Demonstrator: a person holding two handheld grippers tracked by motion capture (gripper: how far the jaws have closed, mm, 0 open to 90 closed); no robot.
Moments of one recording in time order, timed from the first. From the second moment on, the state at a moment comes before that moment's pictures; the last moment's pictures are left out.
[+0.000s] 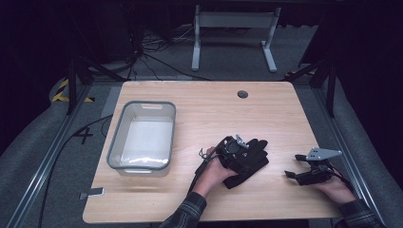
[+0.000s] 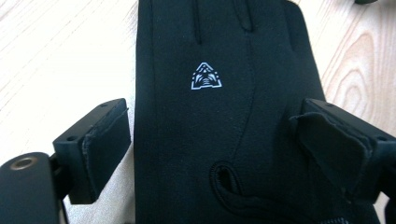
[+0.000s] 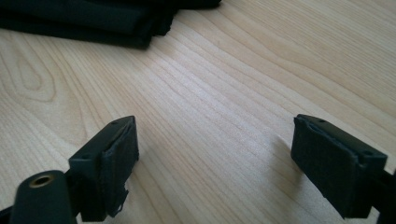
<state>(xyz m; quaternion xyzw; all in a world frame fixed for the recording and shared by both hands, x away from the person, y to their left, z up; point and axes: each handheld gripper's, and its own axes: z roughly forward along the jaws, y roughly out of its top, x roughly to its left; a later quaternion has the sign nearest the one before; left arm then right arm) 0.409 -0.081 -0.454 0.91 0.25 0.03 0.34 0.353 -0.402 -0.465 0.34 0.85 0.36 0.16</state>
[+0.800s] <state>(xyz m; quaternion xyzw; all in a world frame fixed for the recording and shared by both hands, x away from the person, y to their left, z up) 0.402 -0.081 -0.455 0.92 0.20 0.01 0.34 0.354 -0.402 -0.467 0.34 0.85 0.36 0.16</state>
